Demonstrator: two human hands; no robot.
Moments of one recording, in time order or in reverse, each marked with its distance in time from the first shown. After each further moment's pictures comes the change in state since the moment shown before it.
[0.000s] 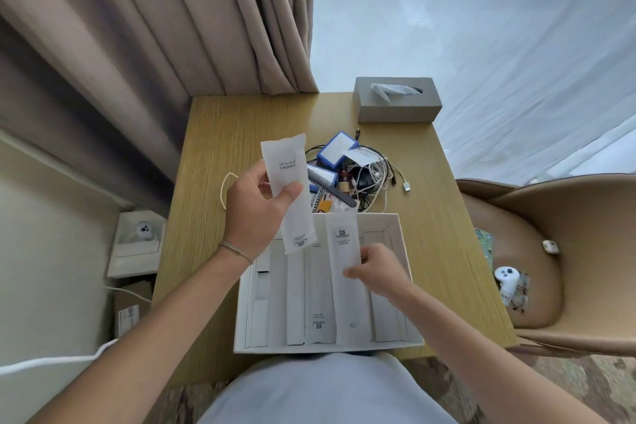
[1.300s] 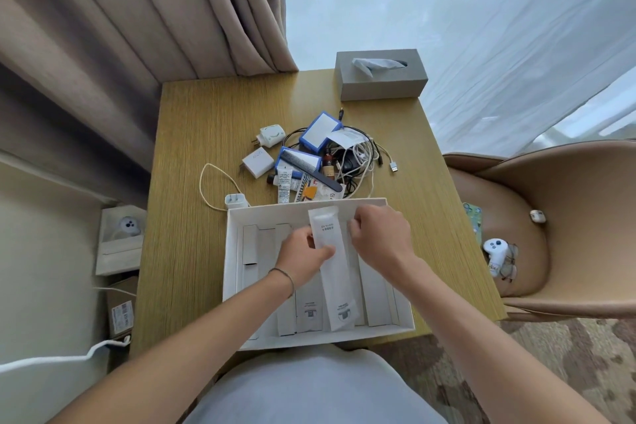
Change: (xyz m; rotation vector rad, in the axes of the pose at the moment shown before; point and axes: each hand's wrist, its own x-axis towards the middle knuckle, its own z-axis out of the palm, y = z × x) left_hand -0.049 -0.092 0.093 0.105 -0.447 -0.520; right_hand -0.006 -0.028 -0.032 -0.608 0.387 -0.172
